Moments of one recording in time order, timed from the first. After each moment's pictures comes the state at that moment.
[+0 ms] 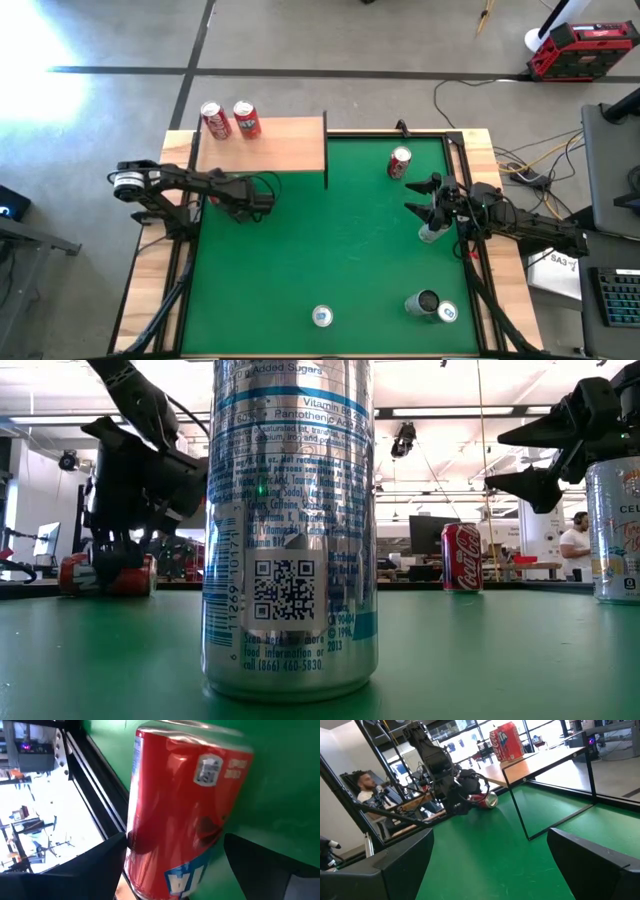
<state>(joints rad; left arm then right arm) 0.18 1.56 0.73 -1.13 -0.62 -0.68 -0.27 0.04 0.01 0.03 -0.08 0.39</state>
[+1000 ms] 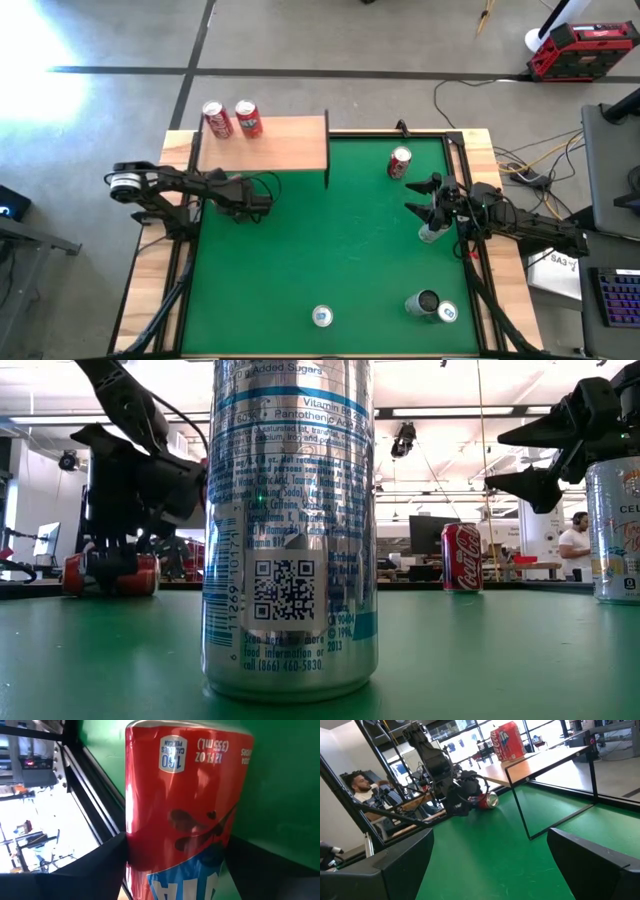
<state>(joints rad) 0.18 1.55 0.67 -1.01 -0.63 -0.60 -0.27 0.04 0.01 0.03 -0.08 0.39</state>
